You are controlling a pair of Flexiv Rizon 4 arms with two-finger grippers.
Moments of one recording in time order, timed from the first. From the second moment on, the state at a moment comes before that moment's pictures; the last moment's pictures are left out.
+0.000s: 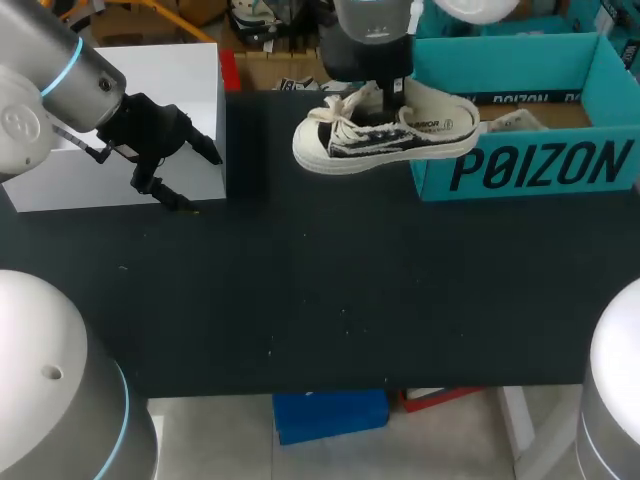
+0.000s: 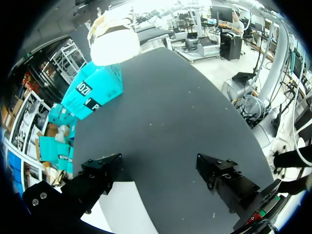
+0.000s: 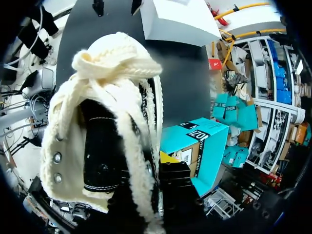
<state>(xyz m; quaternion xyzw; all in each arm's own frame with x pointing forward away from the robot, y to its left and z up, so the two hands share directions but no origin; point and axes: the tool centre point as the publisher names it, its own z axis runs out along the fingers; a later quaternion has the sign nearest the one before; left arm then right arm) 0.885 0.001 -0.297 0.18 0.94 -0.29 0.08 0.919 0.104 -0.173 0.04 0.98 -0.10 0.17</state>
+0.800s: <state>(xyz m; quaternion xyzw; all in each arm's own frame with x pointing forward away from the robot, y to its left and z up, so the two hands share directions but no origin) 0.885 0.001 -0.297 0.18 0.94 -0.29 0.08 0.962 0.035 -0.183 -0.11 0.98 -0.10 0.11</state>
